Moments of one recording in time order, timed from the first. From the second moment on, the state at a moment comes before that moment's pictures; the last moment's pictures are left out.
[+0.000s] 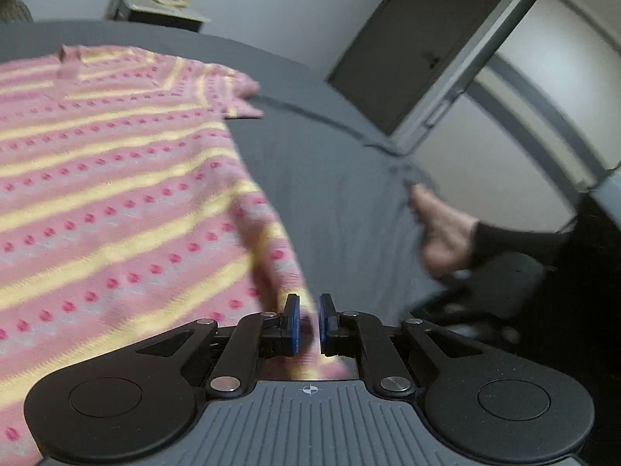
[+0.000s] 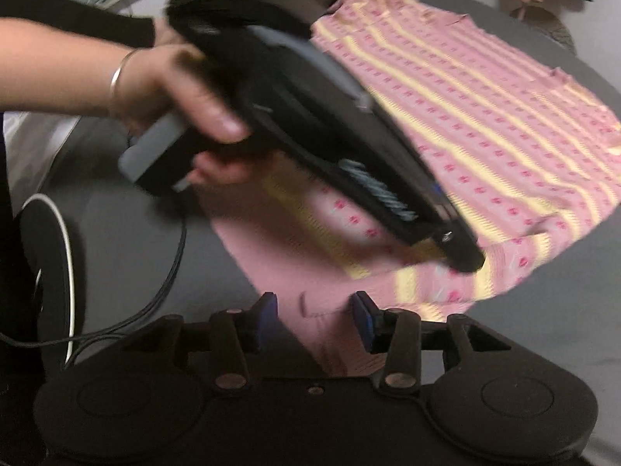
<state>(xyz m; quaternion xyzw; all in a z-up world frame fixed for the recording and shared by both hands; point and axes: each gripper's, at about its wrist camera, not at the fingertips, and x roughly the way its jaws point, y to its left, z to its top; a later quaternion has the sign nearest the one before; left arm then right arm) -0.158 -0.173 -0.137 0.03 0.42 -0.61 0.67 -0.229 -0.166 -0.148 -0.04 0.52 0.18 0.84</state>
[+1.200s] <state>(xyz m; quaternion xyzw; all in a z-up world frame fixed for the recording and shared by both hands) -0.177 -0.142 -0.130 0.06 0.33 -0.68 0.65 -0.197 -0.348 -0.149 0.36 0.44 -0.03 0.82</state>
